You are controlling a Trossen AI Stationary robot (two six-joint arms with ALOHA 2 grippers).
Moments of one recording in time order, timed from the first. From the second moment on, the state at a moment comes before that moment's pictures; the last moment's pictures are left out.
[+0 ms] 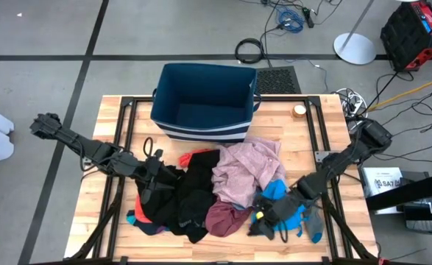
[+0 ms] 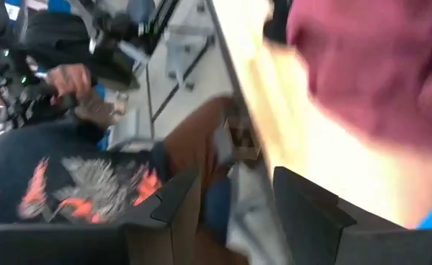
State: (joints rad) left arm -0.43 0.80 0.63 -0.25 -0.16 -0.25; right arm 0.64 1.48 0.84 0.13 0.01 1.30
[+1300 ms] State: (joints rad) left arm -0.43 0.81 0.63 -0.13 -0.34 -0.32; right arm 0.60 1.19 0.84 -0.49 0.30 0.92
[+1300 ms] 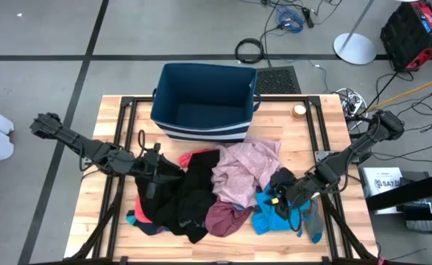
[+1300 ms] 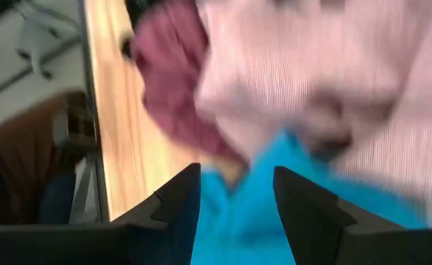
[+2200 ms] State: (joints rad) left arm -0.43 1.01 0.63 -0.14 -0.24 -0.33; right arm 0.39 1.35 0.84 0.08 0.36 0.25
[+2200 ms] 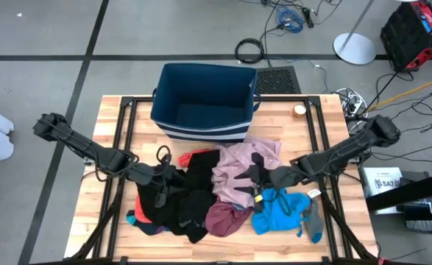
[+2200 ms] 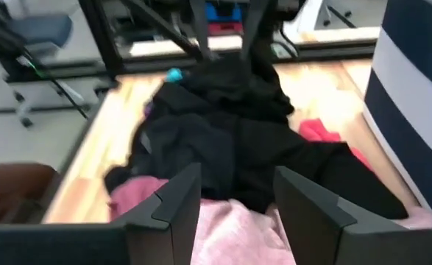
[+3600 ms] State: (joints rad) left arm -0.16 1.20 0.63 -0.58 -0.48 -0.76; right arm 0.32 1.55 0.84 0.33 0.33 0.14
